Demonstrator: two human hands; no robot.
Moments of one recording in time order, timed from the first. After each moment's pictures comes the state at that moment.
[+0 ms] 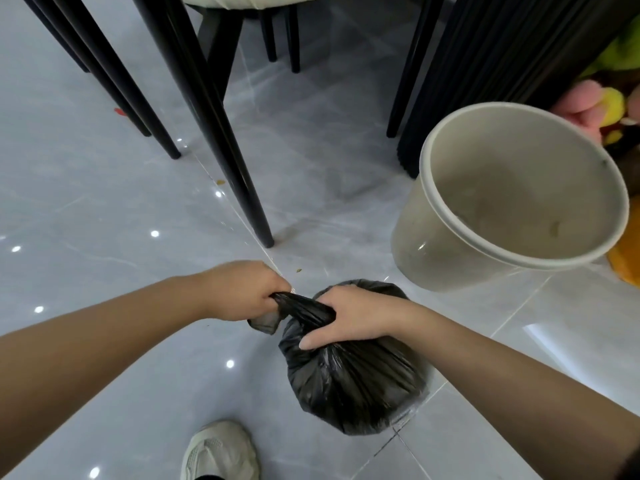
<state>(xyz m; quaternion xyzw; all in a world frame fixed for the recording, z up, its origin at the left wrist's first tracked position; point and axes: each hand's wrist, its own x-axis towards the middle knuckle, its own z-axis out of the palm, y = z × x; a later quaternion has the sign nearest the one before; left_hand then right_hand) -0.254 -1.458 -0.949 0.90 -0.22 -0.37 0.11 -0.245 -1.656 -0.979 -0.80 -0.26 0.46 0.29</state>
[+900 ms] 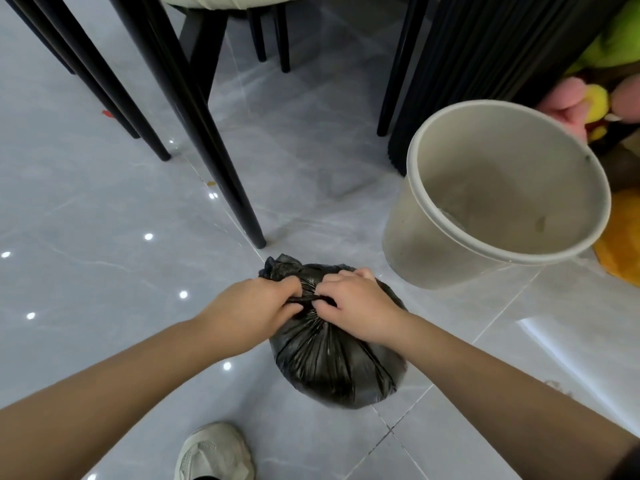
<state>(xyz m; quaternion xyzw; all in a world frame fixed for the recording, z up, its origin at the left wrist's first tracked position) -0.289 -1.484 -0.965 0.96 -0.17 -0.16 0.13 -0.252 -1.668 -1.000 -0.90 -0.31 0.24 0.18</state>
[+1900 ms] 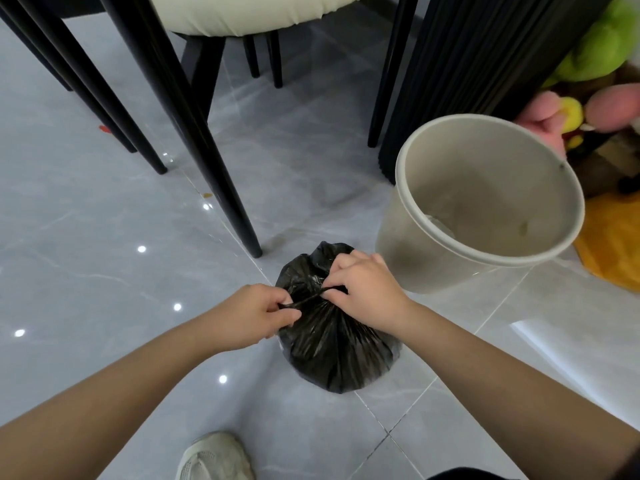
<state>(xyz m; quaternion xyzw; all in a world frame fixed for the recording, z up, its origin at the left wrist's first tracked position) -0.284 -1.479 -0.960 0.86 0.00 -0.33 0.40 -0.236 -1.682 -0.981 -0.93 -0.27 0.15 0.20</state>
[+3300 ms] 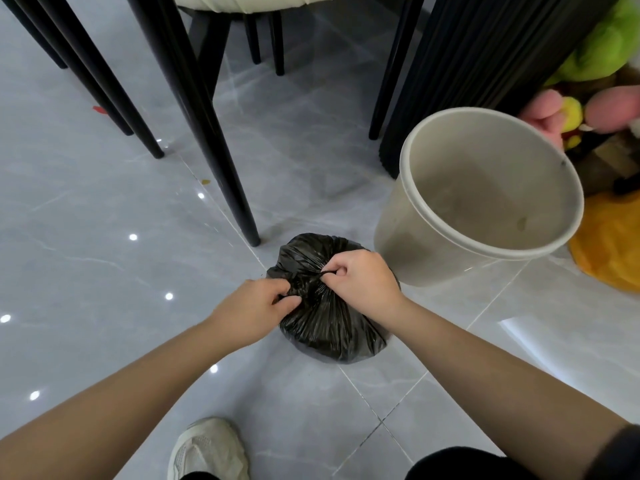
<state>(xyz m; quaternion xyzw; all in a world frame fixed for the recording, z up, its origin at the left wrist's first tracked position) -0.294 -1.486 -0.985 0.92 0.00 -0.22 0.33 -0.241 -1.671 -0.986 -0.93 -0.09 0.18 0.31</state>
